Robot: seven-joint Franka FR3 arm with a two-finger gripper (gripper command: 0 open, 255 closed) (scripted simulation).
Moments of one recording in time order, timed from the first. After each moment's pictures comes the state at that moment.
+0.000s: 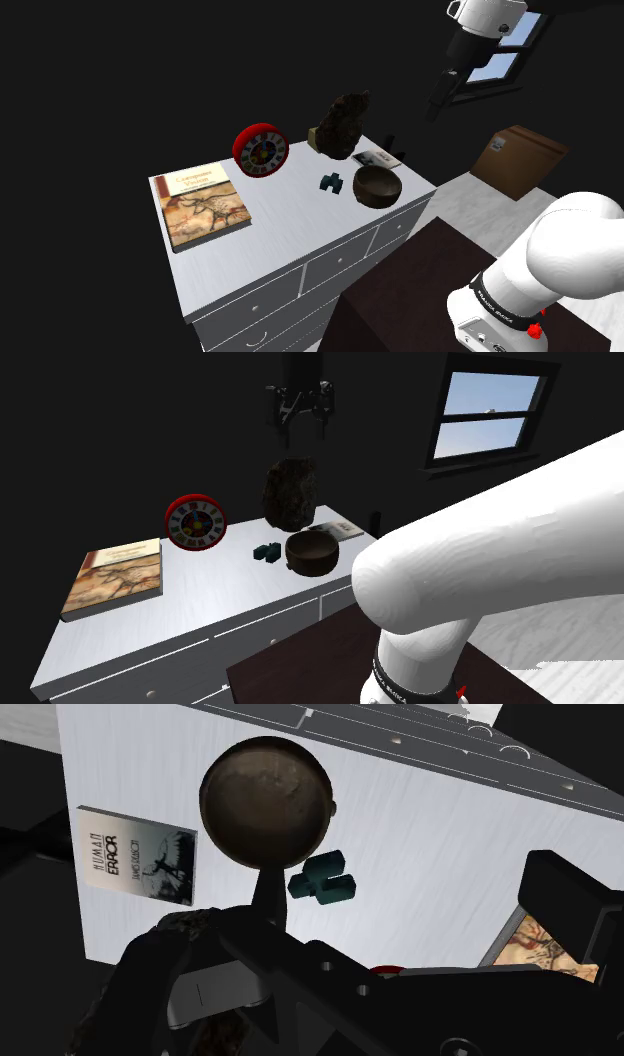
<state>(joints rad) 0.02 -0.83 0.05 -2.40 -0.04 1.67 -0.14</state>
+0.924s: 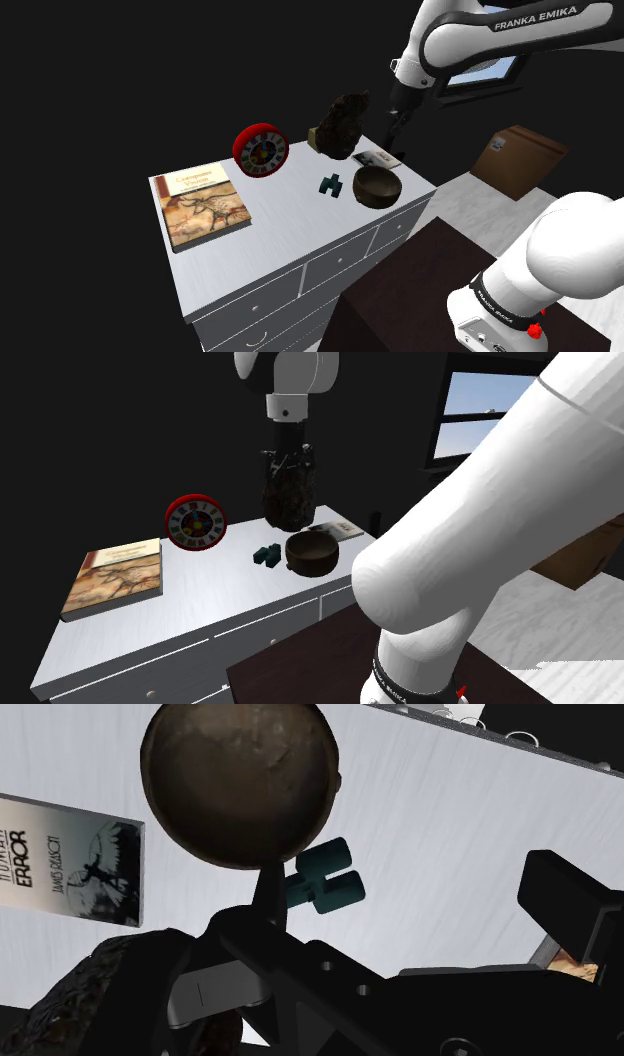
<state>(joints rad) 0.02 -0.46 -0.03 -2.47 0.00 2.03 -0.21</state>
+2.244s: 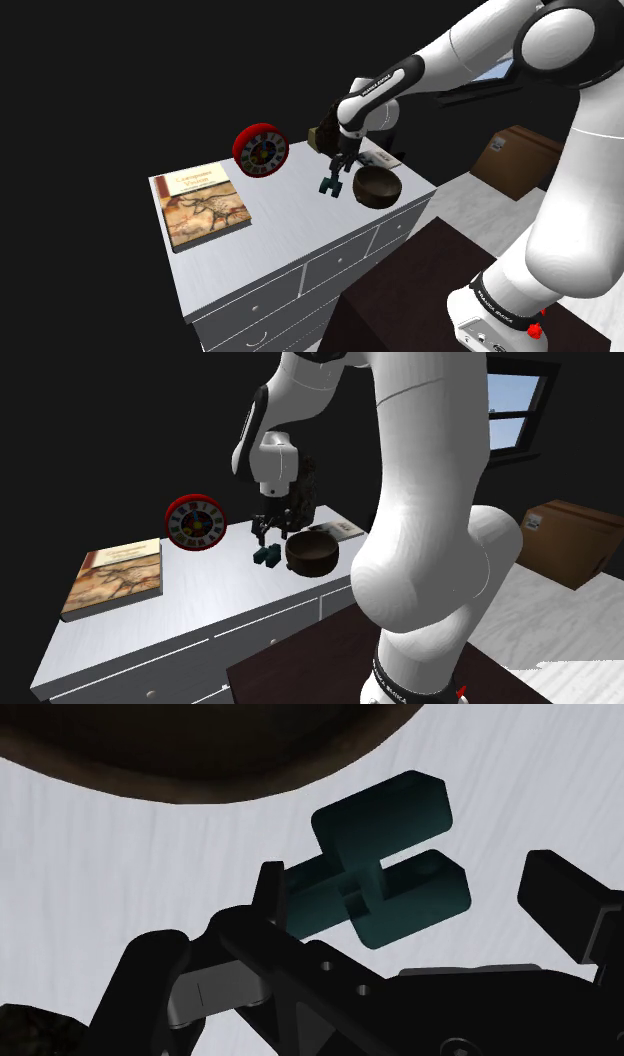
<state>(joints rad) 0.01 0.33 -0.06 -2.15 0.22 2.40 -0.44</state>
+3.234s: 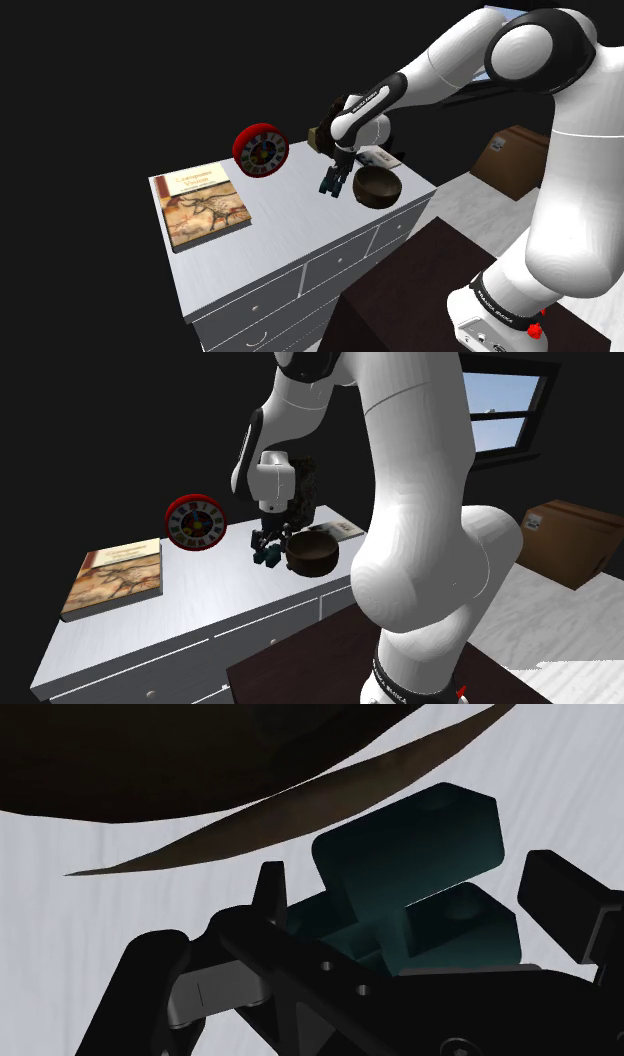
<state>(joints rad) 0.01 0.44 -0.04 -2.14 0.25 2.49 -0.47</state>
